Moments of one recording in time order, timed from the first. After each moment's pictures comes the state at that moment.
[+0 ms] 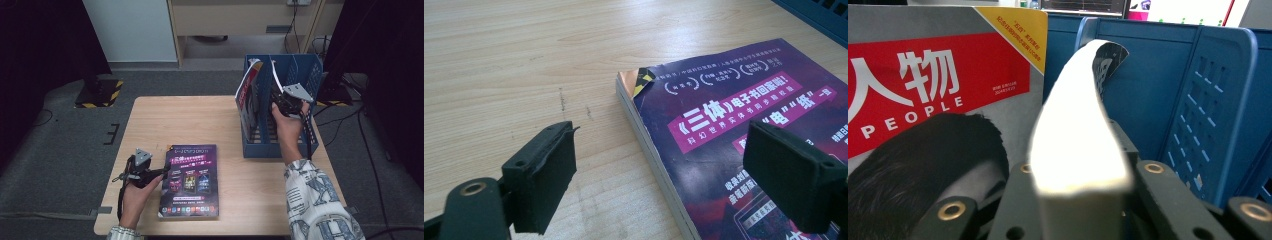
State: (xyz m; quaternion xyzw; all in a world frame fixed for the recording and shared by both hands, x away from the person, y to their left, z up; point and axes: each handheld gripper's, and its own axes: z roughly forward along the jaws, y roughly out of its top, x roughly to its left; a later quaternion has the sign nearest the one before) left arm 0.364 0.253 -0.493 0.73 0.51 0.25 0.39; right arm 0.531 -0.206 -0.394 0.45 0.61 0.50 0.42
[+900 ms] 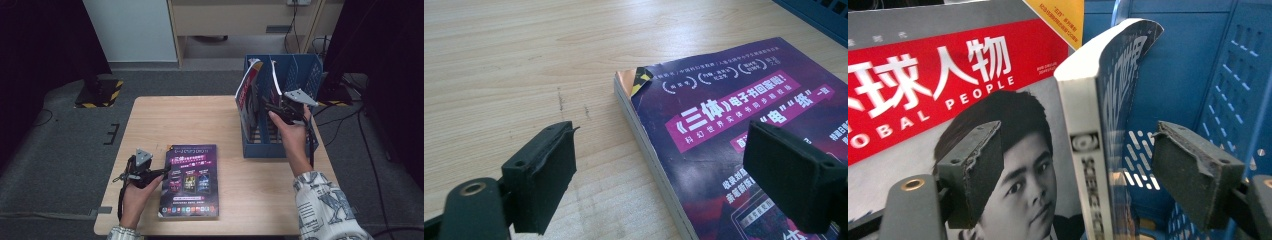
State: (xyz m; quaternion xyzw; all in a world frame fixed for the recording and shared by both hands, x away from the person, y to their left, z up) left arm 0.364 0.251 -0.493 0.73 0.50 0.25 0.39; right arm 0.505 -0.208 -0.393 0.45 0.63 0.53 0.35
